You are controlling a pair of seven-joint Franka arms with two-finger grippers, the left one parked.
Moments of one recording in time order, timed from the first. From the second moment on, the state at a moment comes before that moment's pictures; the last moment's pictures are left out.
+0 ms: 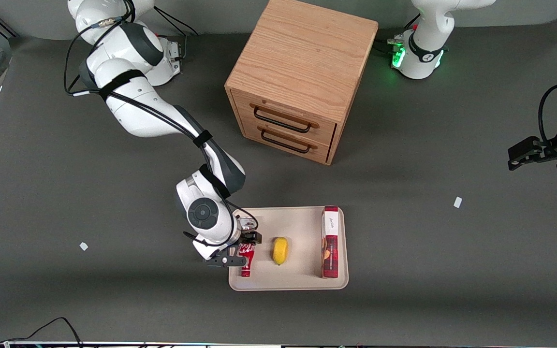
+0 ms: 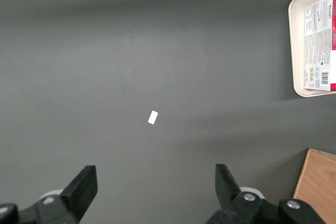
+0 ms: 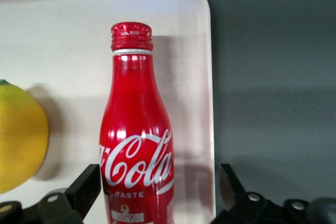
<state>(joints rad) 0.31 1.10 0.28 -1.00 -0.26 2.16 0.62</state>
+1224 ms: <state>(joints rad) 0.02 0.40 0.27 -1.36 -0.14 1.70 0.36</state>
